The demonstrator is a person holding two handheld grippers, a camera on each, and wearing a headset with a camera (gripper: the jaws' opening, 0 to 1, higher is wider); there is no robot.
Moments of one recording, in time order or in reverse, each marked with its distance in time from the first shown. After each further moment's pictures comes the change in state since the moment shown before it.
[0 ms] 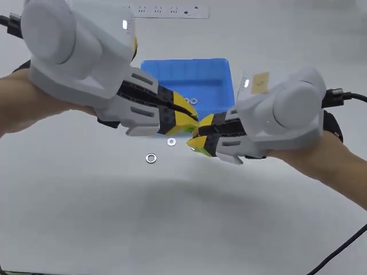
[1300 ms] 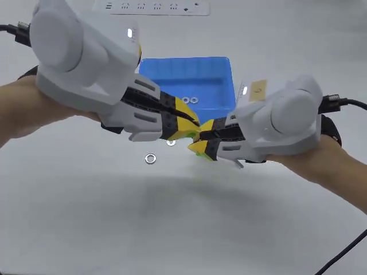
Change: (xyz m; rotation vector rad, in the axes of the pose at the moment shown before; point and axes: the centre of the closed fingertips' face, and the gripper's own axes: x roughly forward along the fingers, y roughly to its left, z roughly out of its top) left arm 0.010 -0.005 0.001 -0.026 0.003 -0.011; right arm 0.005 0.001 -0.011 0.007 0.016 0.019
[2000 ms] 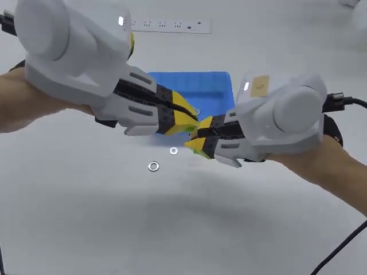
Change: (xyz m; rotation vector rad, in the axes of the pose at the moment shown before) left arm -0.028 0.005 0.016 0.045 -0.032 0.044; right arm -0.016 -0.001 0.036 -0.063 -0.031 -0.047
